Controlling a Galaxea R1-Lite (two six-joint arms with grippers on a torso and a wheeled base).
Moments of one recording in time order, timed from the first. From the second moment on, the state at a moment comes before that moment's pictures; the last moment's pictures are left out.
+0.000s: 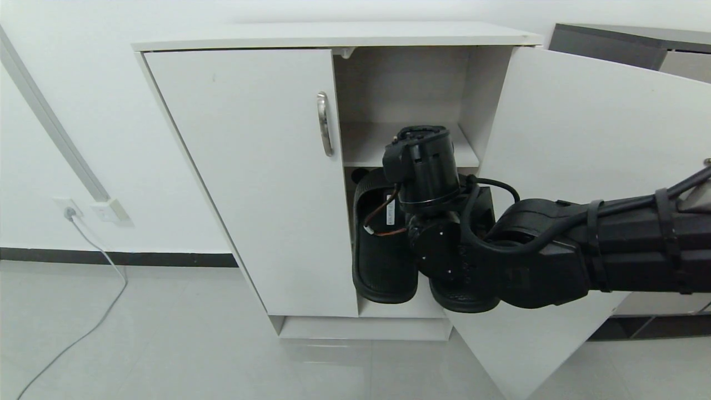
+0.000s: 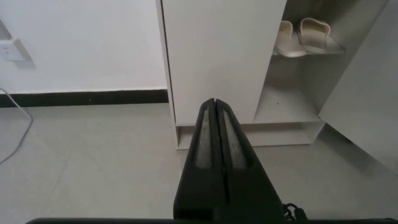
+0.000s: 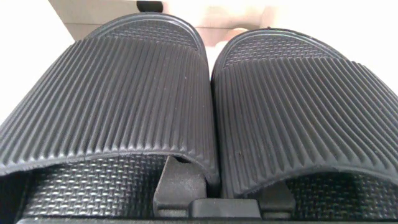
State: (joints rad) left arm 0.00 0.00 0.00 0.00 -0.03 0.01; right arm 0.91 2.01 -1.54 -0.20 -0.89 0.25
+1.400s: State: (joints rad) left arm 0.00 0.00 0.00 0.00 -0.03 0.01; right arm 0.90 2.02 -1.56 -0.20 -0.88 0.22
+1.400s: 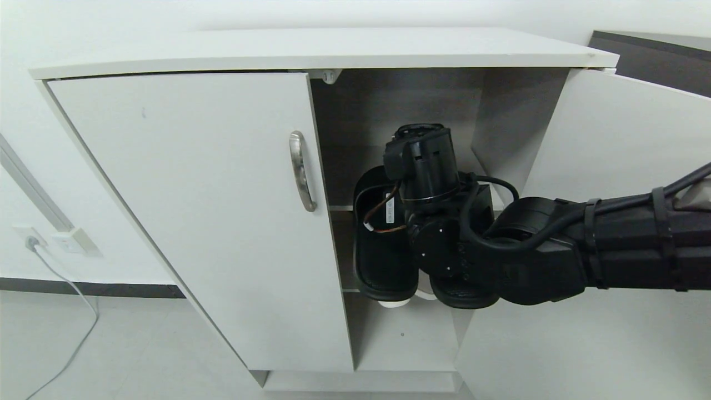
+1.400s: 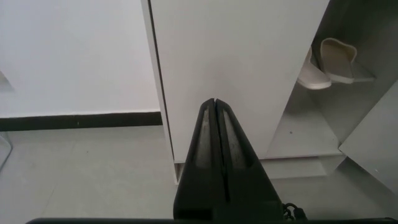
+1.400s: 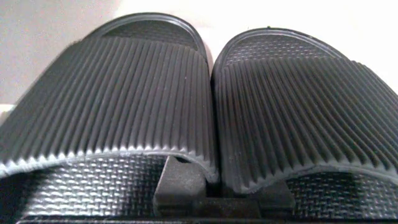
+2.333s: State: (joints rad) left arm 0.00 0.00 0.00 0.00 -0.03 0.01; right arm 0.90 2.03 -1.57 -0.21 -0.88 0.22
